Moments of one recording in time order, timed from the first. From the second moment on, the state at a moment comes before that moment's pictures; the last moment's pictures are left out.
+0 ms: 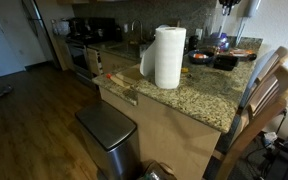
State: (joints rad) arm -0.07 0.21 -0.16 -1.19 -0.02 1.47 0.35
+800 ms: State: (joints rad) arm -0.19 0.53 -0.21 -0.95 -0.16 1.36 0.31
